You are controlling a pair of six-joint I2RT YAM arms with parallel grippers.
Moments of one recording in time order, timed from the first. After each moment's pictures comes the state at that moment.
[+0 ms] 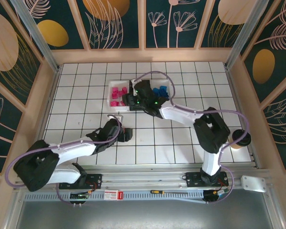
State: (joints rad) left arm -0.76 1.33 0.46 0.05 -0.18 -0.58; right arm 0.81 1.80 1.27 0.02 0.04 0.40
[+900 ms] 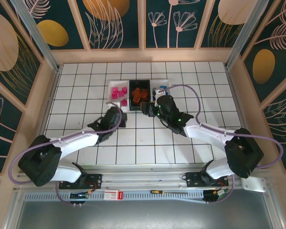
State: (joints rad) left arm -0.65 1.37 0.68 0.03 -0.32 -0.53; right arm 0.78 1.40 0.83 0.11 0.12 0.50
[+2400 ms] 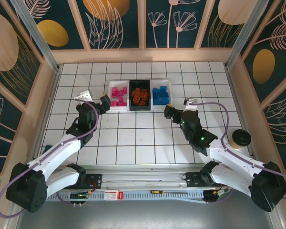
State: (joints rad) left arm -0.43 1.05 0.53 0.17 -0.49 -0.49; right arm 0.69 0.95 0.48 0.10 0.48 0.51
